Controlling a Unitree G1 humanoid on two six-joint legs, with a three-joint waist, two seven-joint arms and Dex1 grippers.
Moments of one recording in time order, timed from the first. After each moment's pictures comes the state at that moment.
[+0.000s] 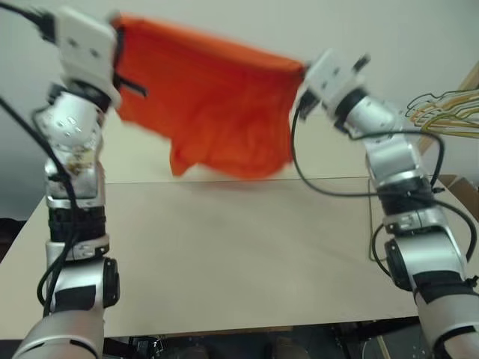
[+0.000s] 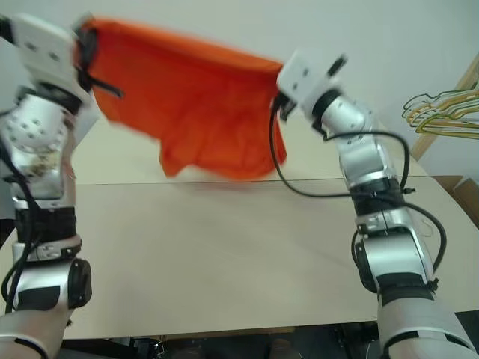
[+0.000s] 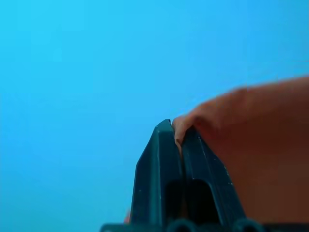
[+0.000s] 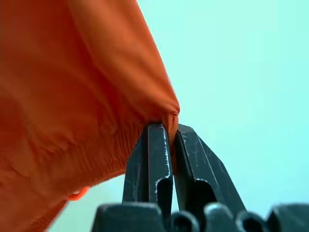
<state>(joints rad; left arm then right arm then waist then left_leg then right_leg) -0.90 0.56 0.23 0.03 -0.01 0.06 -0.27 -1.12 -0.52 0.12 0.47 -0.16 -0.13 0.31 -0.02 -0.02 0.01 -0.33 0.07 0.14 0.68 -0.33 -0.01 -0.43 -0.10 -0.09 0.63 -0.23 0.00</state>
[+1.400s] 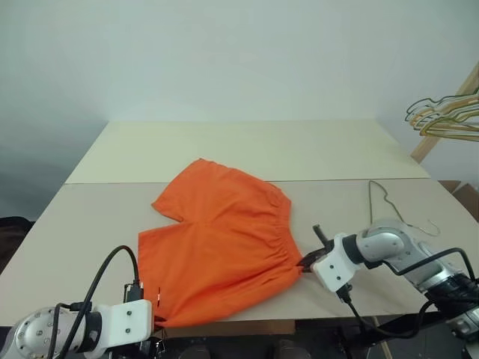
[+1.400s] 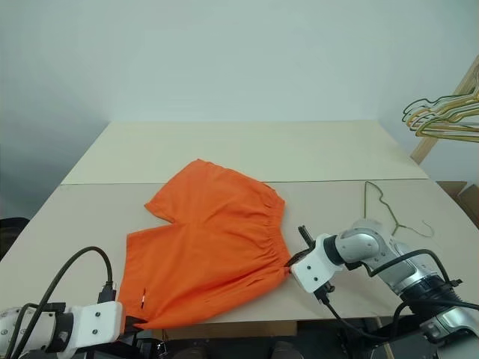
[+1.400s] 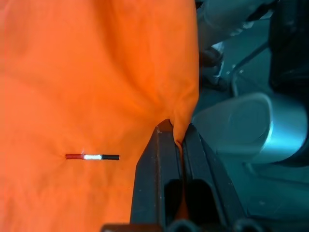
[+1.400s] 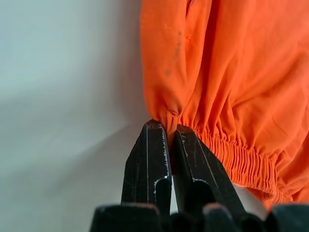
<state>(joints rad) 0.63 0.96 0.23 -0.66 -0.05 0.14 -1.06 -0.38 -0.95 0.44 0.01 -0.14 -0.52 1.19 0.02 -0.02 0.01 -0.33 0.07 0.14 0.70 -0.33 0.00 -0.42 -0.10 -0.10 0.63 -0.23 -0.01</state>
